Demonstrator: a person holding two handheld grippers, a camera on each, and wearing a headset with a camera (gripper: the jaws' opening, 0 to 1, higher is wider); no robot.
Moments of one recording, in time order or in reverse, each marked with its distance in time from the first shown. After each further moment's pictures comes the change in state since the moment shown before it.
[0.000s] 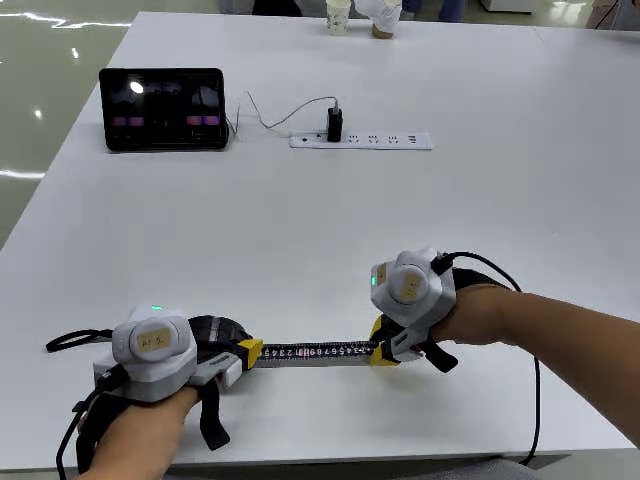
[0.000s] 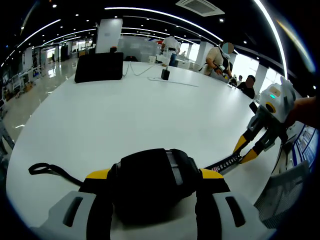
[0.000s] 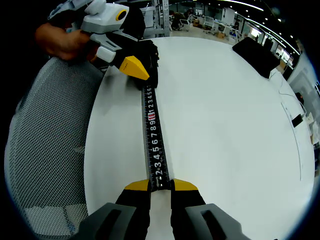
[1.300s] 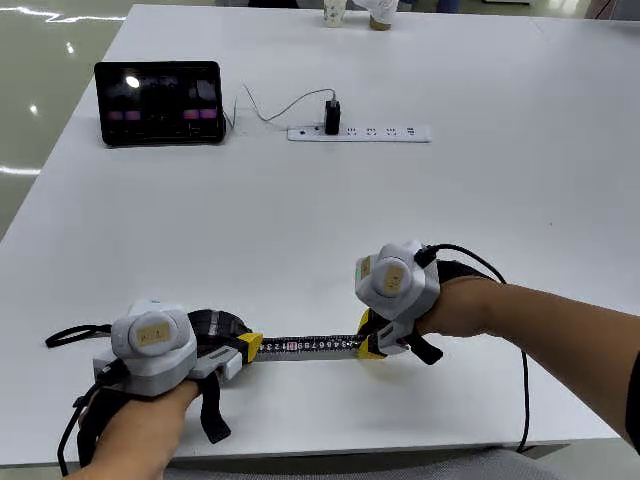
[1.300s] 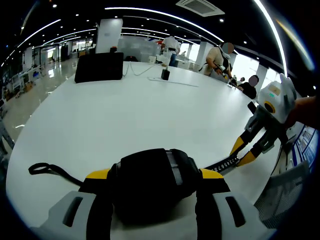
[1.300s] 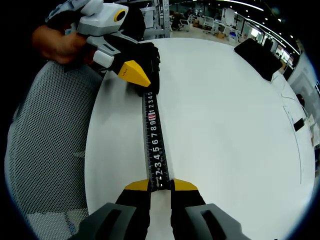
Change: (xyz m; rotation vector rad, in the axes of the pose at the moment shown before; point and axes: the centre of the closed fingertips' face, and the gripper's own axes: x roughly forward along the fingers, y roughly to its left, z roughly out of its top) left arm 0.000 0.000 0.000 -0.001 -0.001 0.000; right arm 0.007 0.003 0.015 0.003 -0.005 0.004
